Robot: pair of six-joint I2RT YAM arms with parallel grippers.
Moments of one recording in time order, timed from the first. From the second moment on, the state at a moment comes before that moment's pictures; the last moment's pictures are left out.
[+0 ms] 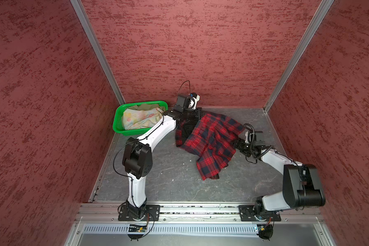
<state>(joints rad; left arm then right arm) -0.48 1.95 1.78 -0.36 0.44 -0.46 0.01 1.49 0.71 -0.11 -0.34 0.61</state>
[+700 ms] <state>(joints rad) -0.42 1.96 1.98 -0.52 0.45 -0.50 0.07 1.48 1.02 -0.17 -0.19 0.56</state>
